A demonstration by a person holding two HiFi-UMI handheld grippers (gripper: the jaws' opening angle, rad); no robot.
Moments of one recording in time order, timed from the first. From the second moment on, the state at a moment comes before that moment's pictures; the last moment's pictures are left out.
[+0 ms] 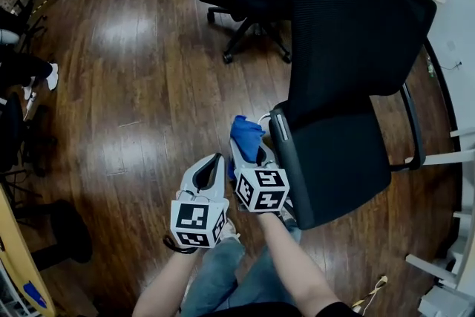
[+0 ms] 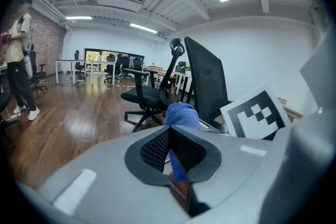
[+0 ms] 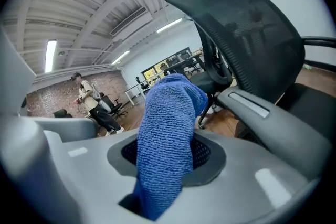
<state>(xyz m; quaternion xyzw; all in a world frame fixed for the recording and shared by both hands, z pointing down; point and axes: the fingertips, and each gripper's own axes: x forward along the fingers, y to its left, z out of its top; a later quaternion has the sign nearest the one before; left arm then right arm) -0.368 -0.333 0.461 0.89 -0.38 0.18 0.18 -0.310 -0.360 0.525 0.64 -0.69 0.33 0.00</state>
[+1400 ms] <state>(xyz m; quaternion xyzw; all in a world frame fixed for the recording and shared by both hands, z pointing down) -0.371 -0.217 0.490 0.92 -0.26 0.19 0.22 -0.277 -0.206 0.558 0.74 -0.57 0.35 0.02</state>
